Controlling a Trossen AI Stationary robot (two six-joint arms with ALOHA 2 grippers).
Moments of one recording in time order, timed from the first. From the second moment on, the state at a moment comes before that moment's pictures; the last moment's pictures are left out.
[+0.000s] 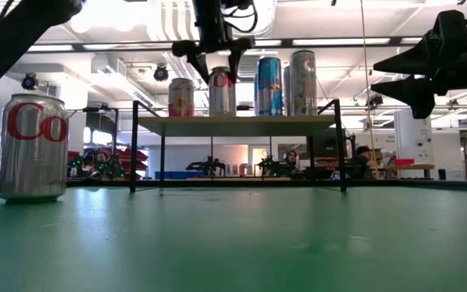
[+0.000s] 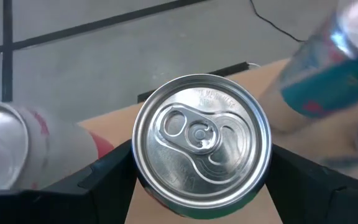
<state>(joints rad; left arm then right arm) 0.38 2.08 2.34 -1.32 -0.53 -0.75 -0.07 0.02 0.01 0.06 0.29 0.34</state>
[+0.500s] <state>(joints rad) 0.45 2.09 2.33 -1.24 -0.48 -0.69 -0.07 0.02 0.01 0.06 0.29 0.34</state>
